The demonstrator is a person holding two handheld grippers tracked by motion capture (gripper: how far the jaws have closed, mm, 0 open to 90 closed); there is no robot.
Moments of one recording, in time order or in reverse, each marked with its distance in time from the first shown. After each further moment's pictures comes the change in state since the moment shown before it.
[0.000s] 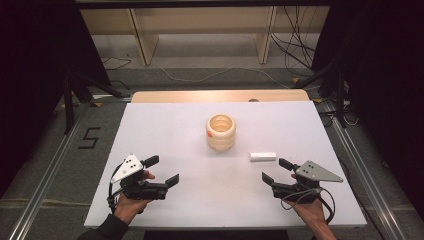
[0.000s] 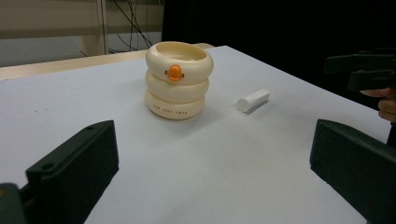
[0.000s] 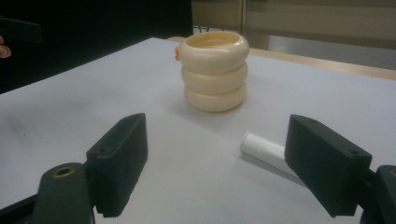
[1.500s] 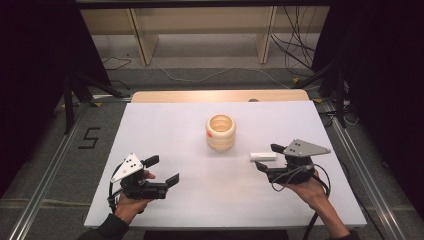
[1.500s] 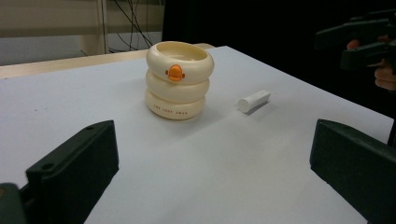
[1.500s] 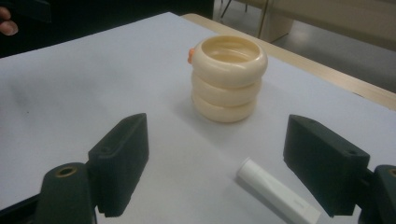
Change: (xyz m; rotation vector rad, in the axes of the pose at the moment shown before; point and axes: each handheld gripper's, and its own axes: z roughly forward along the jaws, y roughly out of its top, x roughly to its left) left arm 0.001 0.000 0.001 -0.003 0.002 -0.007; right arm -0.004 0.061 0.024 0.155 0.074 -0.148
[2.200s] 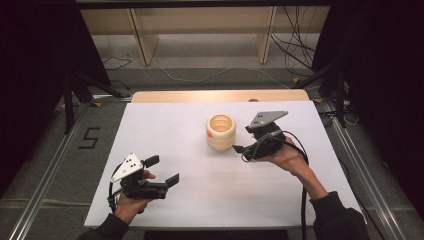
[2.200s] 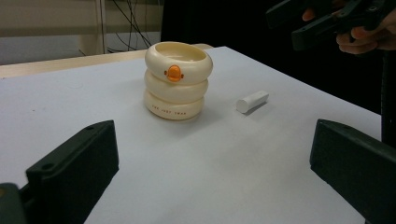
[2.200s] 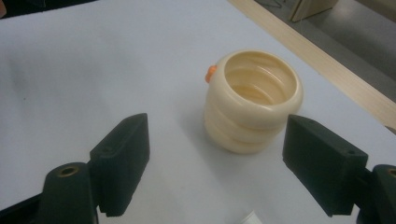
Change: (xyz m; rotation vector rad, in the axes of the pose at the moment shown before) left arm 0.000 0.000 0.000 0.000 -0.006 -0.005; right arm -0.003 0.072 0.063 0.199 0.106 -0.151
